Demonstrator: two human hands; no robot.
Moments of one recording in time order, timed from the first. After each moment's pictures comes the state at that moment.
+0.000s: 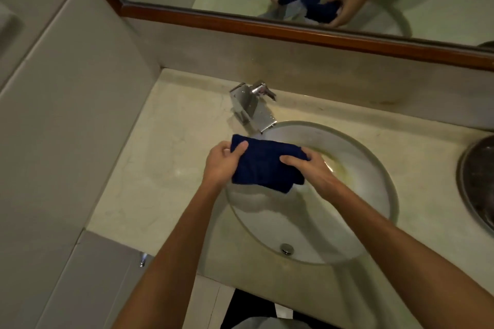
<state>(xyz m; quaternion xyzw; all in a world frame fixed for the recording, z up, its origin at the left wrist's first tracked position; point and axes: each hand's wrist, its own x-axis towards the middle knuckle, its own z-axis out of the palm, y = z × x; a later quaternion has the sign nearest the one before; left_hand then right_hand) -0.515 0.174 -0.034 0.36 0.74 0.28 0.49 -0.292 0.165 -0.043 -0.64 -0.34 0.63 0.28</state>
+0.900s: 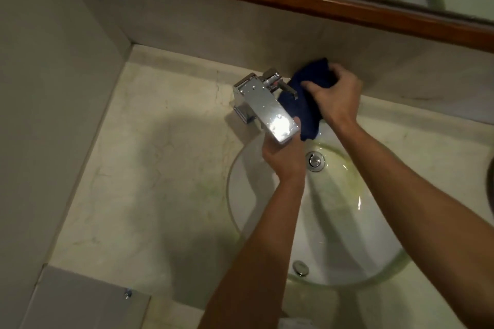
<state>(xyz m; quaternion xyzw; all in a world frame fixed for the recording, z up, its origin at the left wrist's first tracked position) -0.390 0.235 -0.090 0.11 0.69 0.55 0.46 -0.303 0.325 -0.064 -0.77 -0.48 0.26 0.34</state>
